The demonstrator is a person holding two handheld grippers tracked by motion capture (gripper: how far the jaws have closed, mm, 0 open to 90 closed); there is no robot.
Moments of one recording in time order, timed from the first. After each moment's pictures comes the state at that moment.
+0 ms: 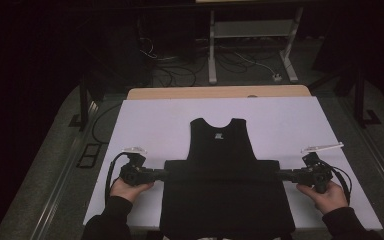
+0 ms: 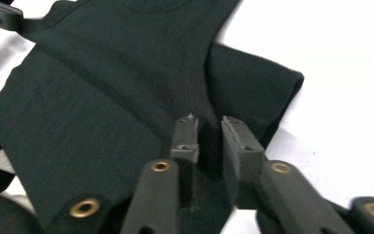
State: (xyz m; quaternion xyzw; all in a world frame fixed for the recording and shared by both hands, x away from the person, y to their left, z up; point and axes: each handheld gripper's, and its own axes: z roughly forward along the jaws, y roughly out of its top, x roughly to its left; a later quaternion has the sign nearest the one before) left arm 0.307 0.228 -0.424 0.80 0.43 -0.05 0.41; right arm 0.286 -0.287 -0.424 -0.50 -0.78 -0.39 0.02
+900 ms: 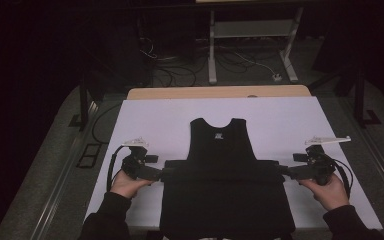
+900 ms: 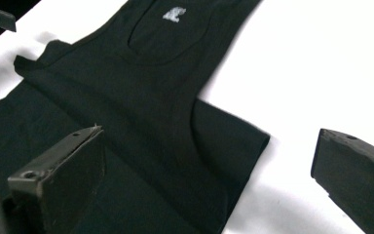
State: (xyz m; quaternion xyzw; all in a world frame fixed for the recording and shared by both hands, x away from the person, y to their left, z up) left arm 0.321 0.221 -0.405 0.80 0.40 -0.02 0.44; right arm 0.294 -0.287 -0.403 -0.49 -0.76 -0.42 -0.05
